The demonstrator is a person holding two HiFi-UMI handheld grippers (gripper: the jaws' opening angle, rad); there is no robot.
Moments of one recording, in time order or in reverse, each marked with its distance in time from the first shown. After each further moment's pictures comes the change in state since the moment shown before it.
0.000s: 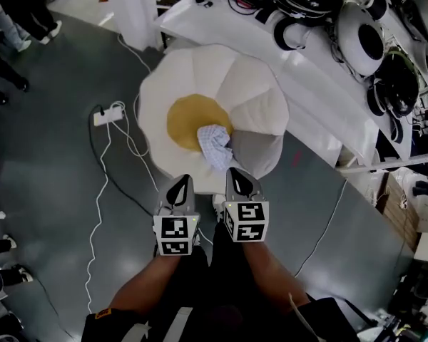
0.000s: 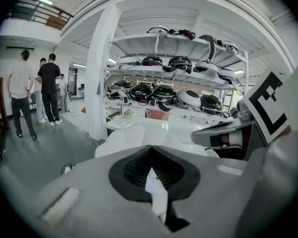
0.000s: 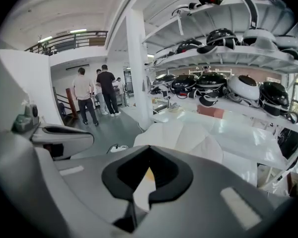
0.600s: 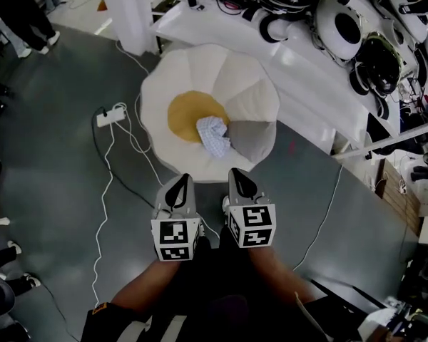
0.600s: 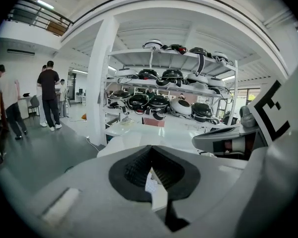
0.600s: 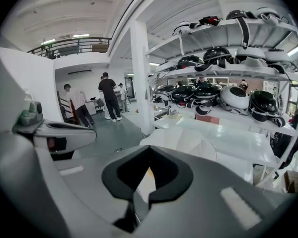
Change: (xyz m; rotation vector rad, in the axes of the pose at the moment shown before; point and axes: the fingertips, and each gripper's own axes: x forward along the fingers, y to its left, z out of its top) left arm -0.121 -0.029 0.026 0.007 -0.072 -0.036; right arm -0.121 0.052 0.010 -0.003 -0.074 -0.020
